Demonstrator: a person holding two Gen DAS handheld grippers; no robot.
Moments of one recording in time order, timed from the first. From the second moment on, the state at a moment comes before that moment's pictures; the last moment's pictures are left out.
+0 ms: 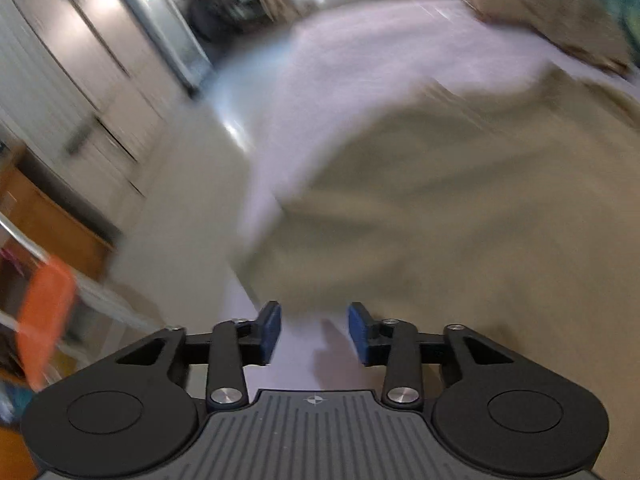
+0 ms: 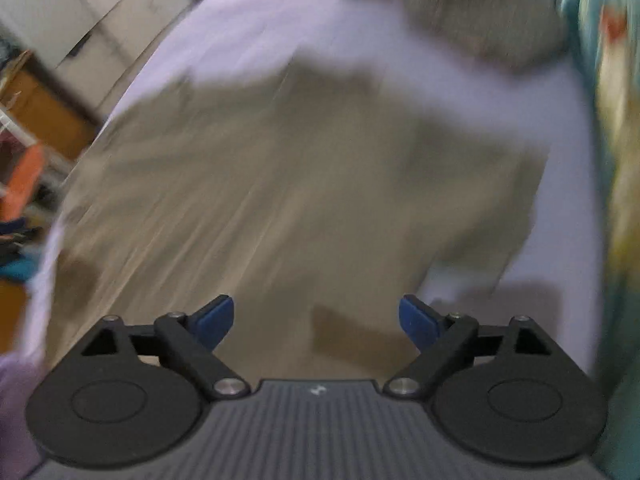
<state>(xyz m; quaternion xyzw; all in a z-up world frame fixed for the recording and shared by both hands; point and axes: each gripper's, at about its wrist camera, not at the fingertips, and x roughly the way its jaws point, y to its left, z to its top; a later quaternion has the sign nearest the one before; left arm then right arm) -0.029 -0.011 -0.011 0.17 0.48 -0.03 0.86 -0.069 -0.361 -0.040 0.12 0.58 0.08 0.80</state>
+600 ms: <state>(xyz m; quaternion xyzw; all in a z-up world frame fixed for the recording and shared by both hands) -0.210 -0.016 -0.061 0.09 0.61 0.02 0.79 -0.174 -0.268 -0.025 0.05 0.57 0.13 0.81</state>
